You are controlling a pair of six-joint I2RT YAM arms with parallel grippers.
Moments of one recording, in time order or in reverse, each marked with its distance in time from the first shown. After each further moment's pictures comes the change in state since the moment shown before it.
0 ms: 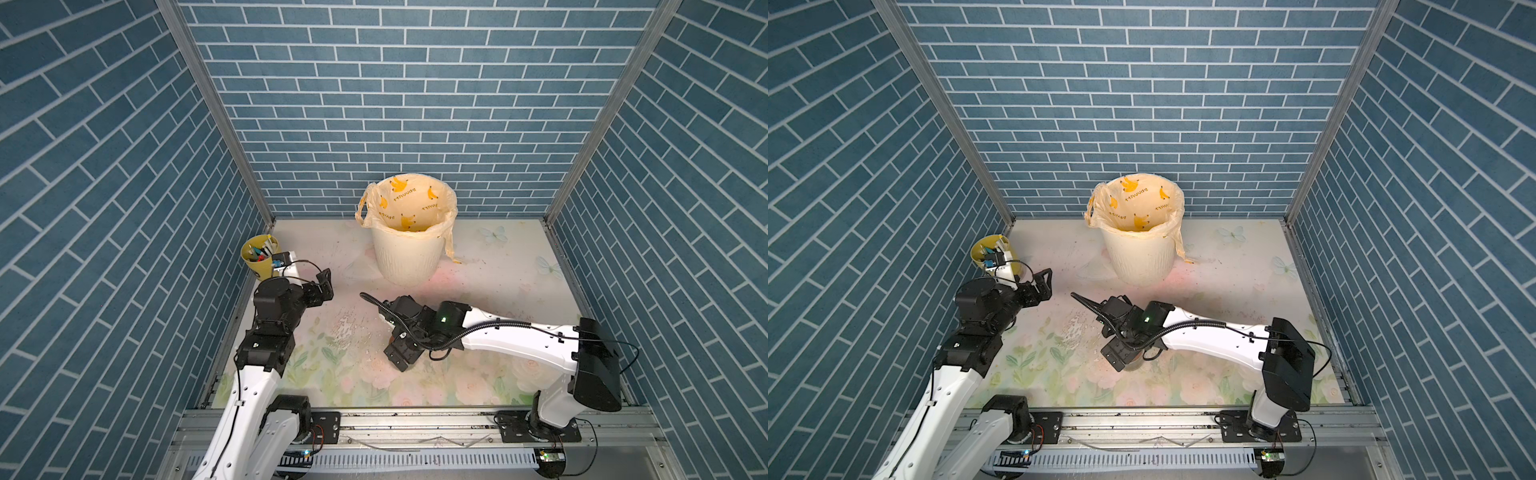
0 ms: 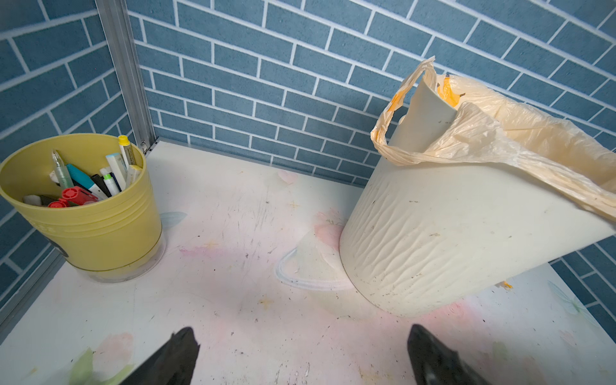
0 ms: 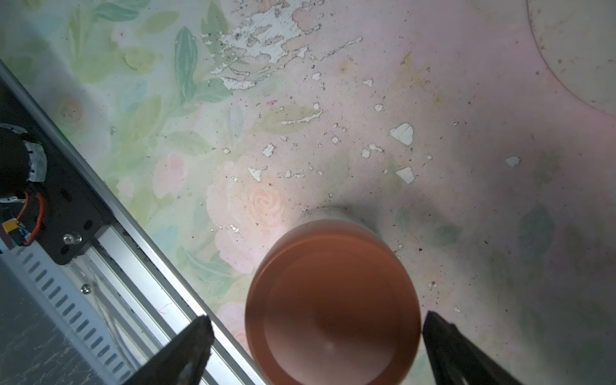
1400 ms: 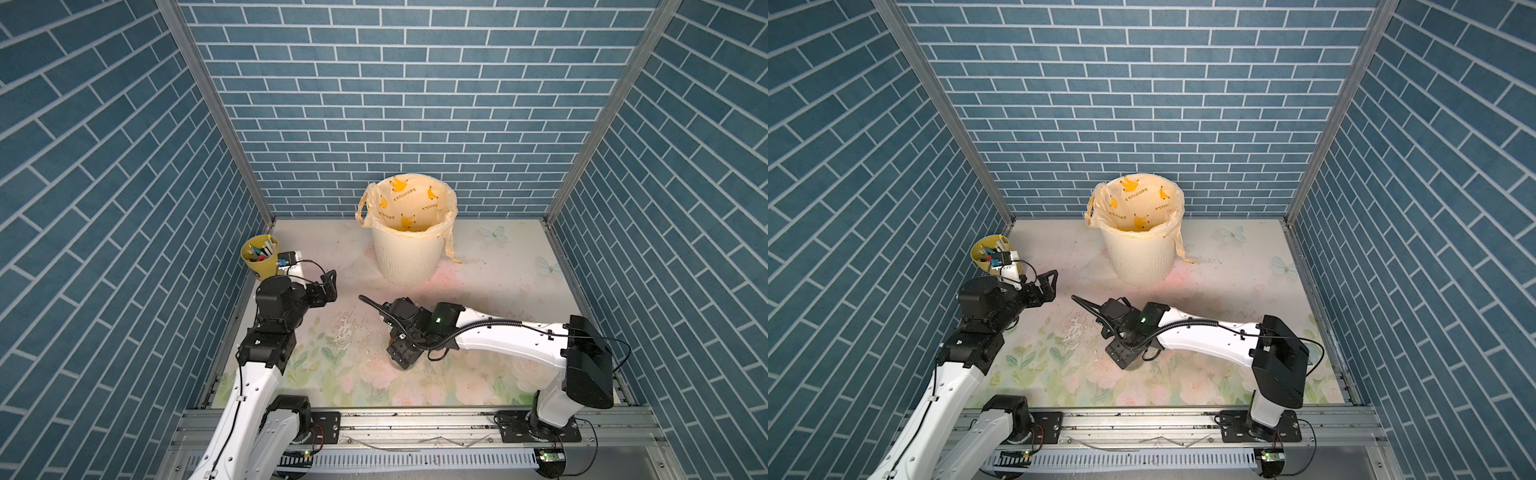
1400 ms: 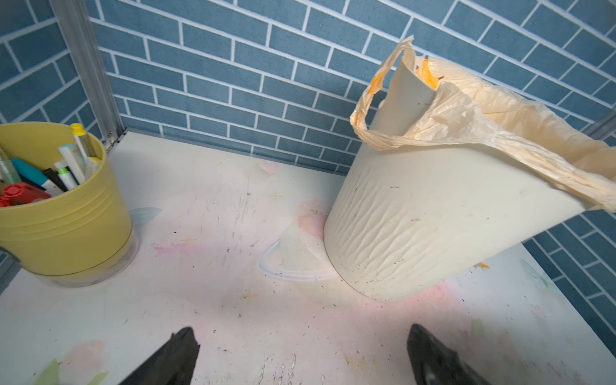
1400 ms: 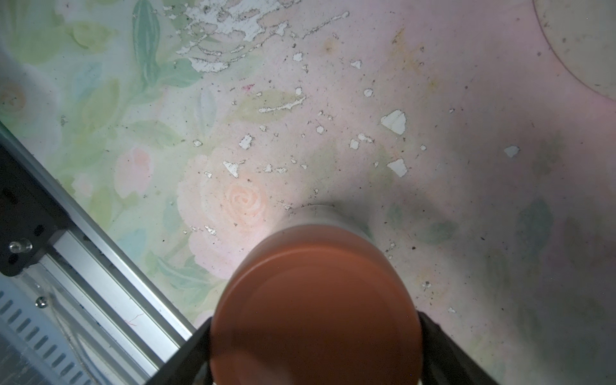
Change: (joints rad) left arm 0.000 0.026 -0.004 0.020 0.102 0.011; right arm -0.021 0.032 -0.006 -0.001 0.028 -0.011
